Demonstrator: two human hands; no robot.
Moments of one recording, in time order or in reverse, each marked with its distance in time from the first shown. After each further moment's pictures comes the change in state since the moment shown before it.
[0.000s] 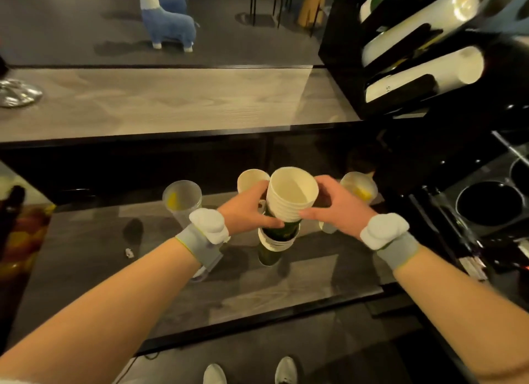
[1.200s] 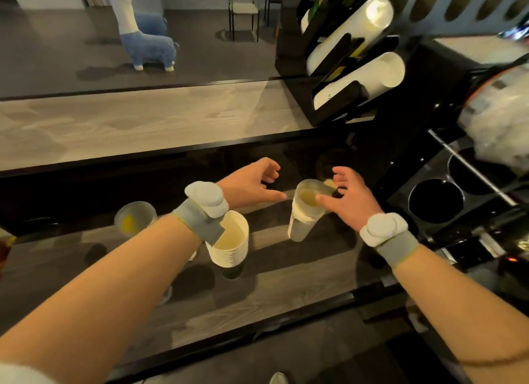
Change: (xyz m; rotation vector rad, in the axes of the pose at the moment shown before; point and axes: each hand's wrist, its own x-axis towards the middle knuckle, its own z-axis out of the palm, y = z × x) left_hand 0.078 0.105 0.018 0.169 -0.003 0.024; right_hand -0.018 0.065 -0.097 -0.005 0.370 0.129
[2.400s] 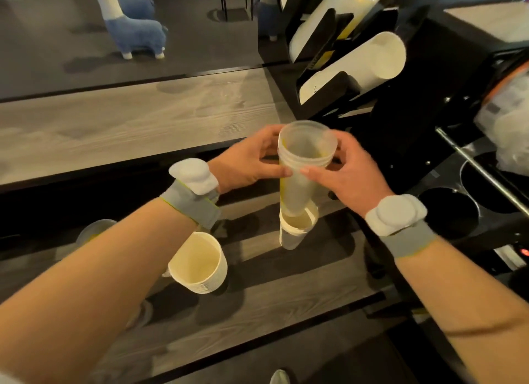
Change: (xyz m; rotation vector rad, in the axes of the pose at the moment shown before) left_hand 0.090 0.028 -0.006 -0.409 -0.073 0.184; right_hand 0.053 -0.022 -0.041 0.192 0.012 -0.224
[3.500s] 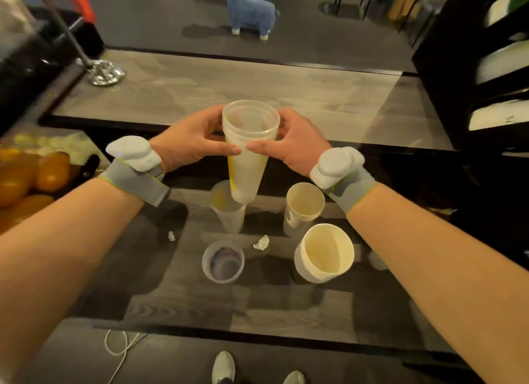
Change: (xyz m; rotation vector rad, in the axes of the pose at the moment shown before) left_hand -0.250 -0.067 -0.210 0.068 0.425 -0.177; right_hand 0.044 -0.154 0.280 -0.013 -0.521 -0.182
